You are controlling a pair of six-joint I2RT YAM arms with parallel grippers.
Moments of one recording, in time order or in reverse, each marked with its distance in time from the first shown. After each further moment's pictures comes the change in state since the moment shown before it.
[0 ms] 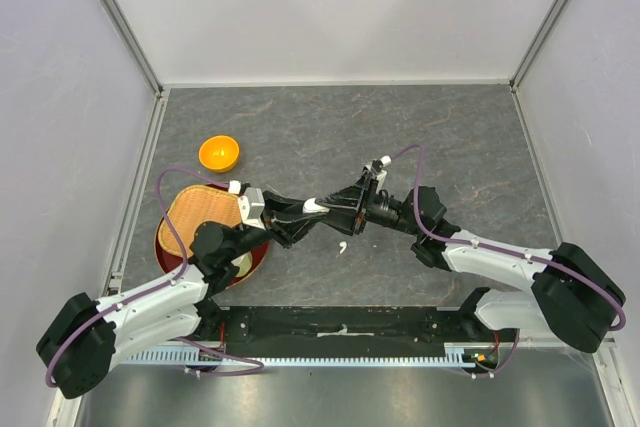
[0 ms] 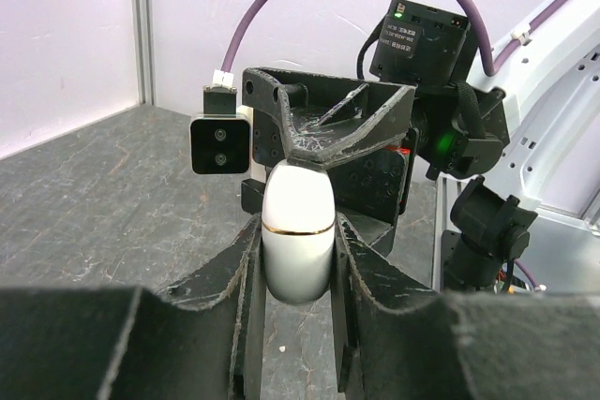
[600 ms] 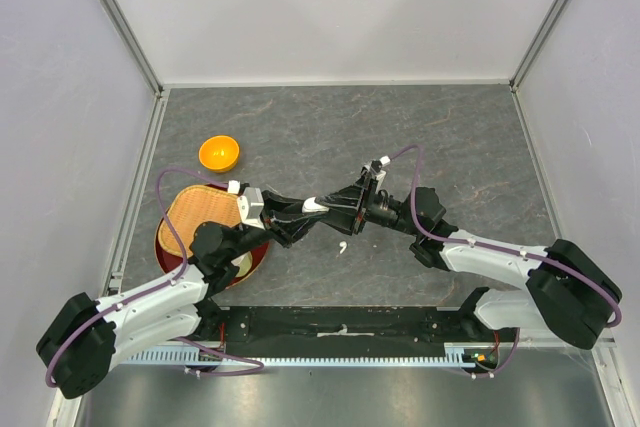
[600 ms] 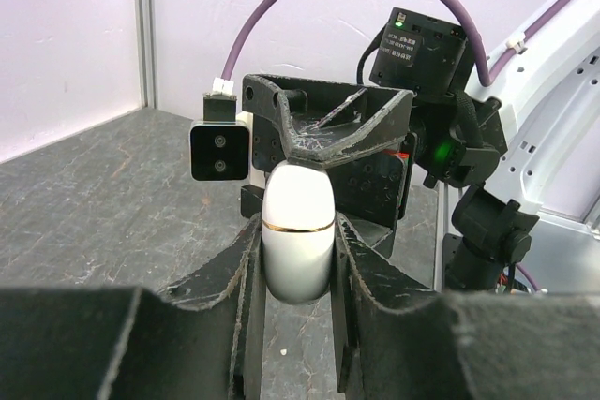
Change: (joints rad) left arm 0.000 -0.001 0.000 0.006 -0.006 -0.003; right arm 0.000 0.024 -0.007 0.059 -0.001 0.025
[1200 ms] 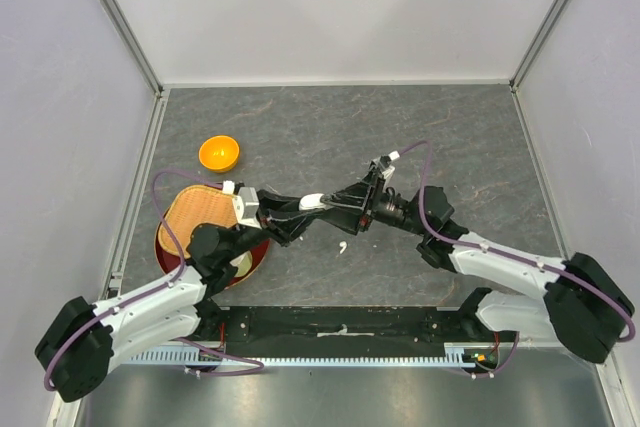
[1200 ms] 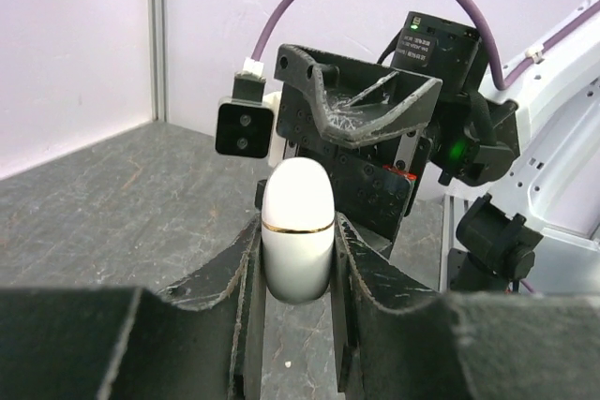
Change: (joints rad) left arm 0.001 -0.015 0.000 0.004 -0.024 -0.004; right arm -0.014 -0.053 -0.006 -0.036 0.001 -0.089
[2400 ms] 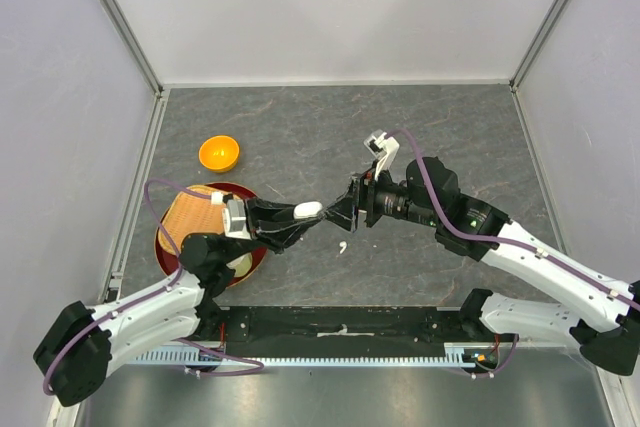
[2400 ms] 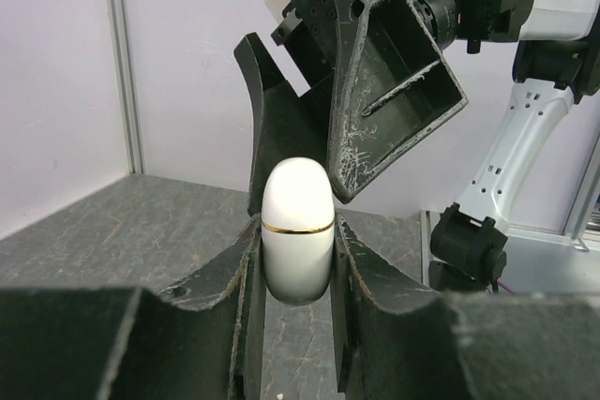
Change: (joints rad) left arm 0.001 -0.050 -0.042 0.143 0.085 -0.004; right arm 0.133 -0.183 0.528 -1.128 0.234 -1.152
